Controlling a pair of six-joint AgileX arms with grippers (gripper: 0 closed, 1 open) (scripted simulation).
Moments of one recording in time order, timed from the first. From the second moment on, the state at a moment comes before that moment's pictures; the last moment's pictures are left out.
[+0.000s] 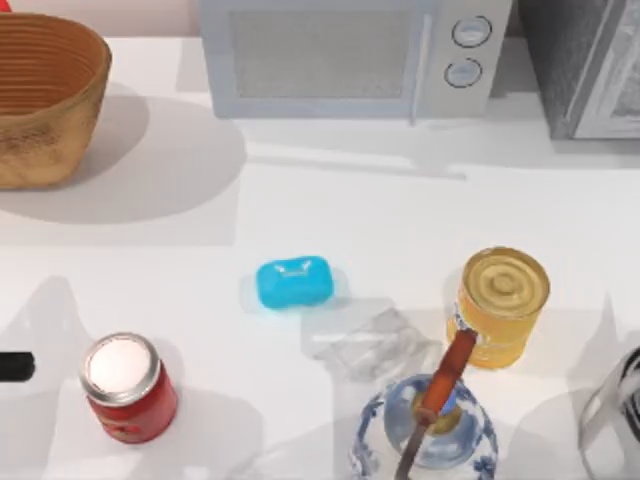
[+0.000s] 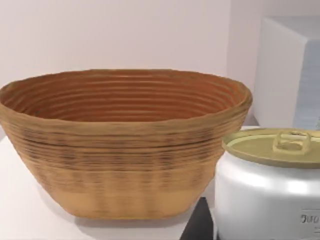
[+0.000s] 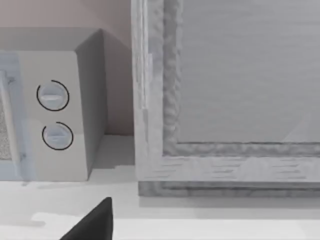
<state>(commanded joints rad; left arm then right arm) 0.00 0.03 0.01 0.01 0.01 0.00 0.00 0.00 0.00 0.00 0.00 0.00</state>
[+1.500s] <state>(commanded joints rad) -0.20 2.10 1.00 1.06 1.12 0.03 0.00 0.00 0.00 0.00 0.00 0.00</state>
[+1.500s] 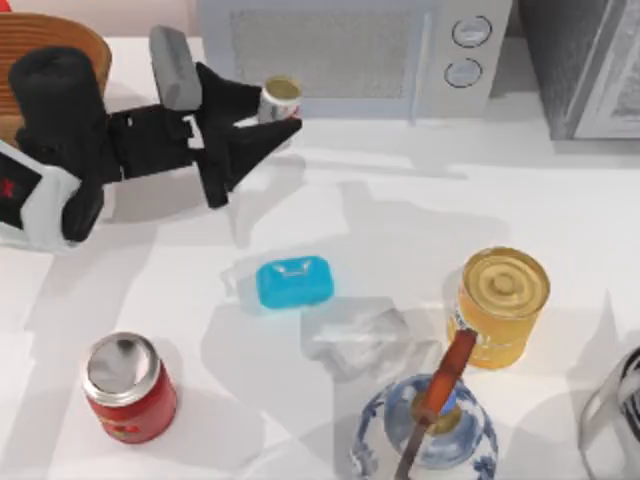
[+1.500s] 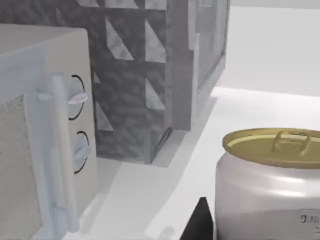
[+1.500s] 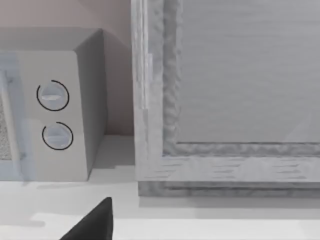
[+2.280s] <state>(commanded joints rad) -0.25 2.55 1.22 1.30 1.37 0.04 0.00 0.00 0.00 0.00 0.00 0.00</state>
